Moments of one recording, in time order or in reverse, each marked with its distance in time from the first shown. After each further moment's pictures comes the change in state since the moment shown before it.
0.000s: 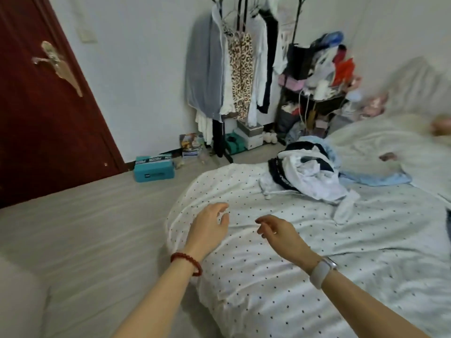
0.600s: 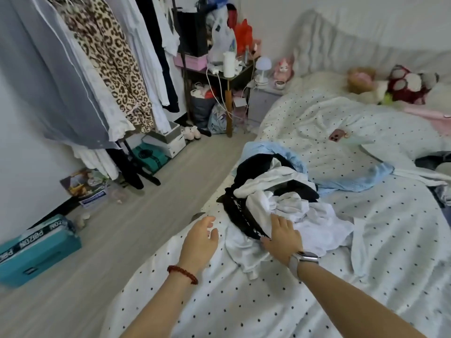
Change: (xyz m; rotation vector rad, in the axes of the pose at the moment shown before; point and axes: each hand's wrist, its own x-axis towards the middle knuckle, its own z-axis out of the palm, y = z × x) left_hand 0.451 -0.038 0.155 -0.005 -0.484 0.107; right_hand 0.358 0.189 -0.064 -0.443 0.276 0.711
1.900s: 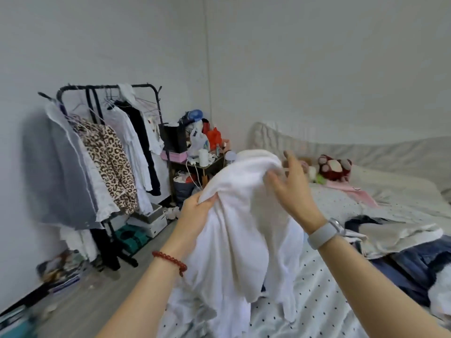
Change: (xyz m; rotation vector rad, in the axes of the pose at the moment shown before) left_hand -0.154 0.304 -0.055 -0.682 0.081 0.397; right_hand -0.172 0.067 -0.338 0.782 0.734 -0.307
